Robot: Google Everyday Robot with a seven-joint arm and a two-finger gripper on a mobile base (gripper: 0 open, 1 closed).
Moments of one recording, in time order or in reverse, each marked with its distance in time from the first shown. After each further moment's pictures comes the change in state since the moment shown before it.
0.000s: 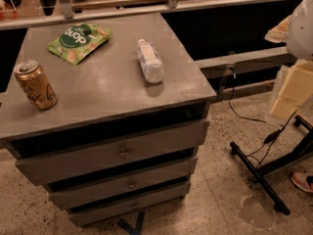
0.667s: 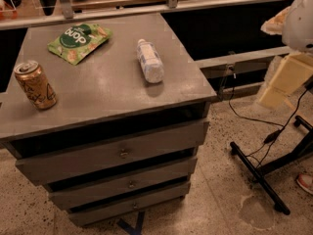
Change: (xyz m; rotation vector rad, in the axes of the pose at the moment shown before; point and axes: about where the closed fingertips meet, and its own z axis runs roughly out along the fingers) arm -0.012 -0.016 0.000 0.038 -0.096 0.034
